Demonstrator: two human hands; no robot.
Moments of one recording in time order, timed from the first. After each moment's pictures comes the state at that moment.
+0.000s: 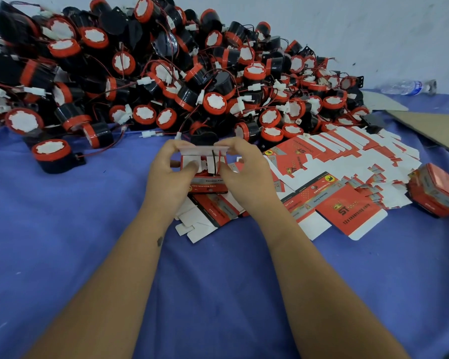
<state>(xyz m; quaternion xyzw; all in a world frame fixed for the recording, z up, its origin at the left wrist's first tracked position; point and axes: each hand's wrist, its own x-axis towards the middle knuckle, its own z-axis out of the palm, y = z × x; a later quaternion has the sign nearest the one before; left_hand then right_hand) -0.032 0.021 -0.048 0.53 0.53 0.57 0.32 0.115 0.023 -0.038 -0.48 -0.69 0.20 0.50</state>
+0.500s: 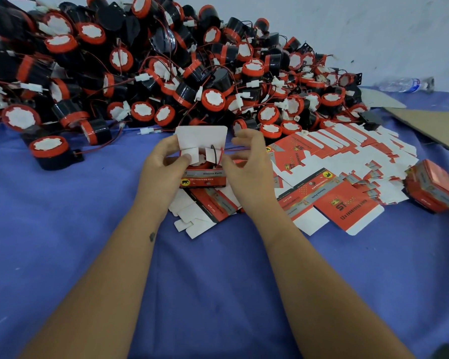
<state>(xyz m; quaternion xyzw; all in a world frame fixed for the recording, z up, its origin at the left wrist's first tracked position) -0.039 0.025 -0.049 0.50 0.52 0.57 0.38 0.115 0.024 -0.046 -0.52 -0.62 0.22 0.55</state>
